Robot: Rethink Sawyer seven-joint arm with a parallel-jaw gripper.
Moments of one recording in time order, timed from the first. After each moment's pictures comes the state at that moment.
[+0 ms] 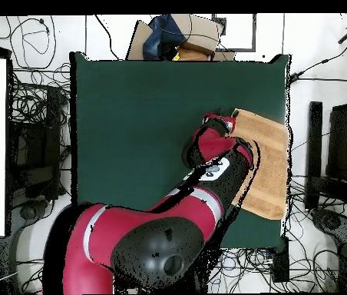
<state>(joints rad) -0.03 -0.02 -0.57 1.20 -0.12 -0.21 2.02</state>
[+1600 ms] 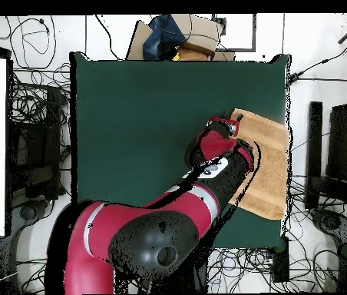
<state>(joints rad) -0.02 0.04 -0.62 1.18 -0.09 -0.21 2.02</state>
